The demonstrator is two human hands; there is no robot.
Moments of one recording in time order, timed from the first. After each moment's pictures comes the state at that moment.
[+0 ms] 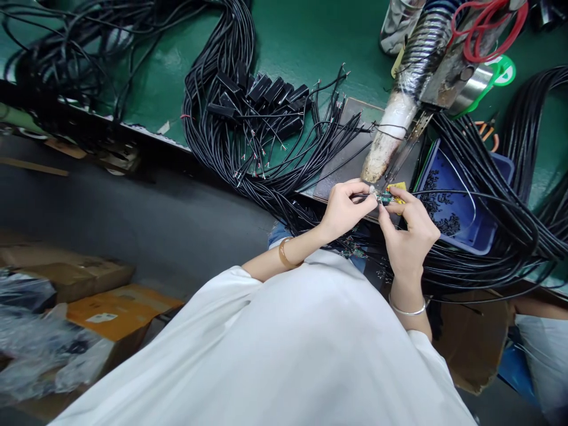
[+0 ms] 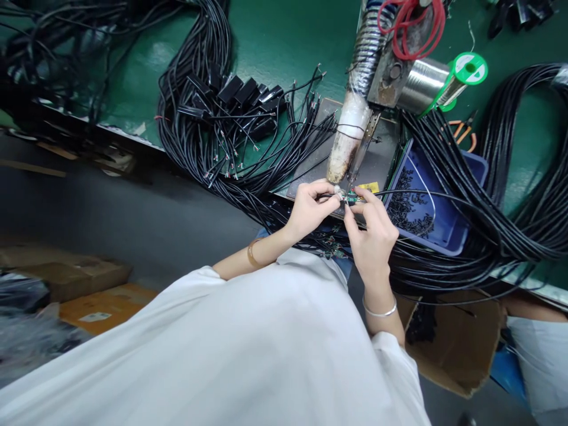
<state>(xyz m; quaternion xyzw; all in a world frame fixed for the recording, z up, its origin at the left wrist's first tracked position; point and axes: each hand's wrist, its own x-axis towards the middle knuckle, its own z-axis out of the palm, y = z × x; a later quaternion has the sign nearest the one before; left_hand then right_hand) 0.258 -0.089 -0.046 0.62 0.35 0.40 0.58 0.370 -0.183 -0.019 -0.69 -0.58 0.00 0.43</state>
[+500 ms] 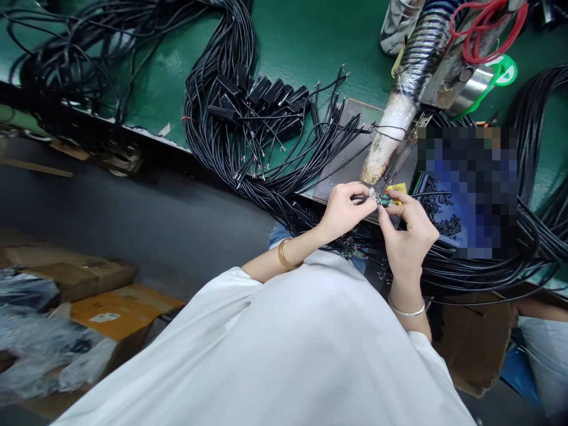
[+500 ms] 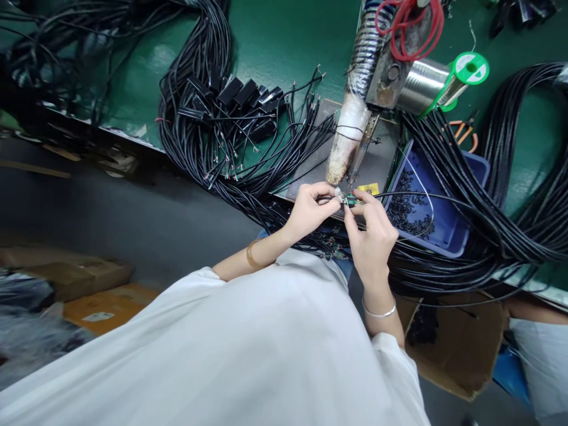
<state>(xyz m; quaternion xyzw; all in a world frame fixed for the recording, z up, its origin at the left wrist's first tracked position) 0.259 -0.087 -0.047 0.62 0.36 0.37 0.59 0.369 -0.181 -0.021 -0.70 -0.57 0.00 0.43</state>
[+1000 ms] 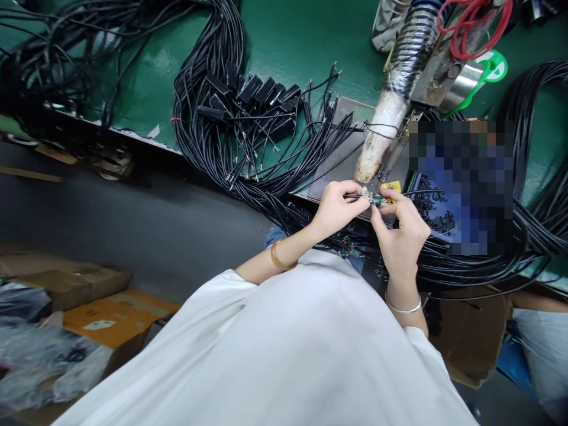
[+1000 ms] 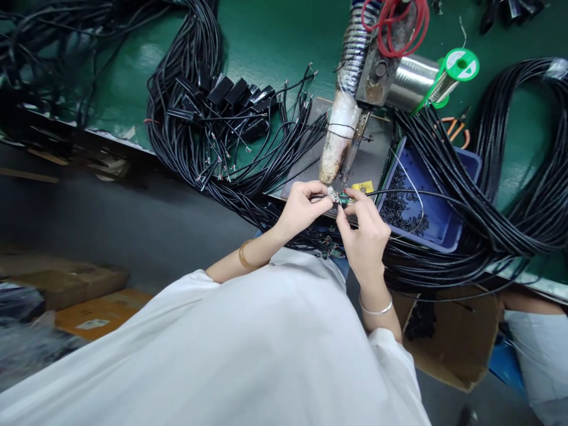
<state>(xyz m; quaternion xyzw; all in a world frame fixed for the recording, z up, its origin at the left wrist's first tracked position) 0.256 -0.083 -0.042 0.63 0.35 0.35 0.60 0.368 -0.183 -0.018 -0.70 -0.58 0.01 0.42</state>
